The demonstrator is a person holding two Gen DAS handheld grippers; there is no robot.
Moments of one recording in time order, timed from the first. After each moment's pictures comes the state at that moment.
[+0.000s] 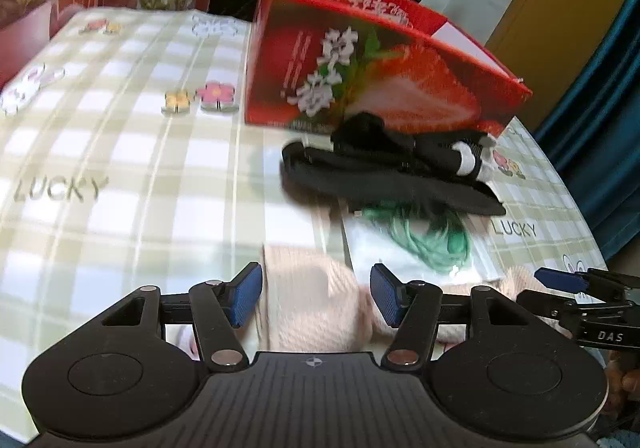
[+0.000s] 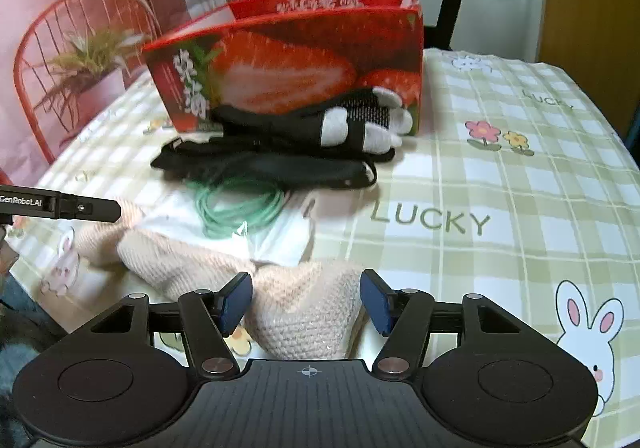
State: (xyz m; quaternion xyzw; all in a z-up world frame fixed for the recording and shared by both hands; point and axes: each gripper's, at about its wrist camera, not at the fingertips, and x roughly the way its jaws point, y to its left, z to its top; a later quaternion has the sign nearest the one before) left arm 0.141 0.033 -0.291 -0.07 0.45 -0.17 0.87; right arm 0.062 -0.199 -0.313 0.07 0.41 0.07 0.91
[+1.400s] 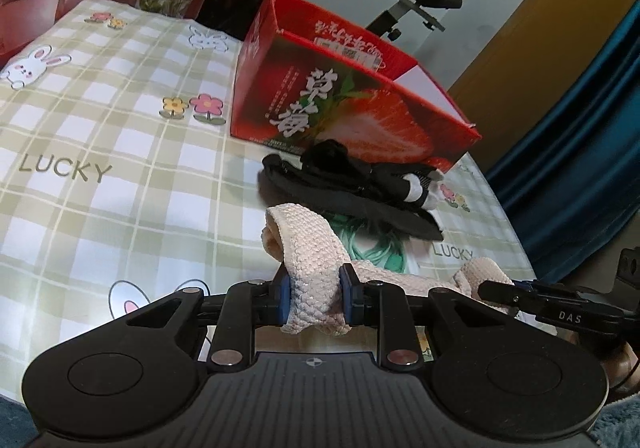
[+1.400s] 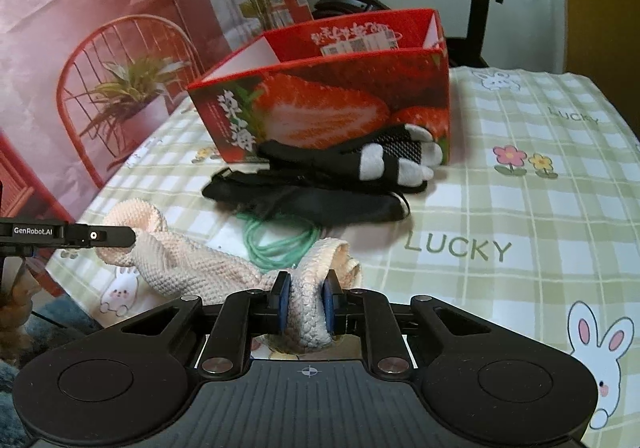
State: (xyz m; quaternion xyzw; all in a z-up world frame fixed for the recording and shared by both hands) left arm 0.111 0.063 -0.263 -0.16 0.42 -0.21 0.87; right arm 0.061 -0.212 -0.273 0.11 0.39 0.14 0.90
